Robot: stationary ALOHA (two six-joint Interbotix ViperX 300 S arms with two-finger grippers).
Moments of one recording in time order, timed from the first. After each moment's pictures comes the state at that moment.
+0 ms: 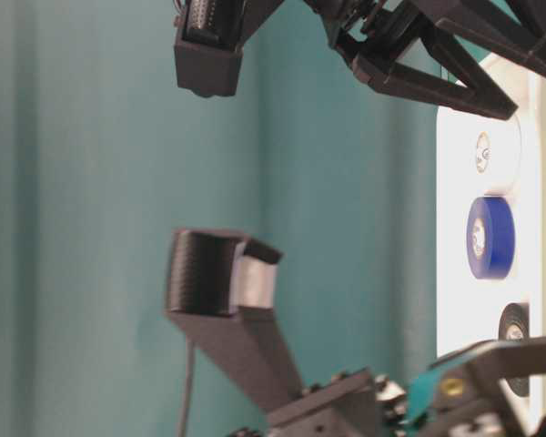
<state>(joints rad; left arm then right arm) -0.24 0.09 0.50 -0.02 0.37 -0.44 0.02 -0.09 0.82 -0.46 0.04 0.48</state>
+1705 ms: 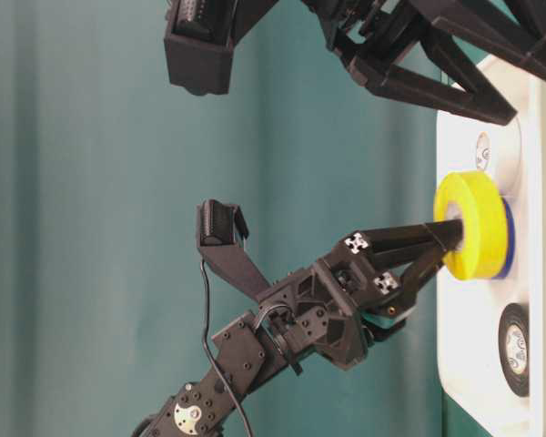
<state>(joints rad) 0.26 0.13 0.43 -0.02 0.31 -0.14 0.03 -0.09 0.82 -0.46 0.01 0.49</state>
